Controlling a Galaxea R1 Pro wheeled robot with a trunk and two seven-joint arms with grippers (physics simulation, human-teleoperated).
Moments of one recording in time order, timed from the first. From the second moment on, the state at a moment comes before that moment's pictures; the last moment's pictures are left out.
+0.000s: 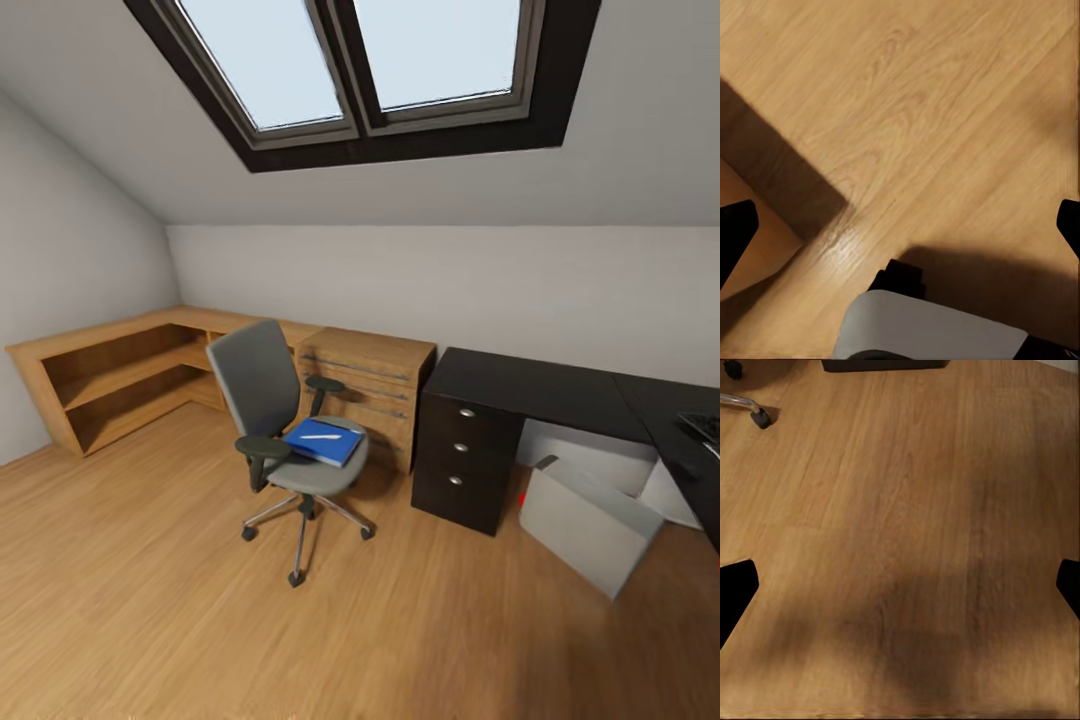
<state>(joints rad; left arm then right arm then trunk) -0.21 -0.05 0.03 -0.05 0.18 -0.30 0.24 -0.16 -0.01 -0.31 0.02 -0.13 -0.84 0.18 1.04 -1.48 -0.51</state>
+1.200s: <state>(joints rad) -0.20 -0.05 0.03 -0.05 0.18 -0.30 0.25 -0.16 -0.01 -0.29 0.02 -0.11 -0.77 0.18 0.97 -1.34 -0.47</state>
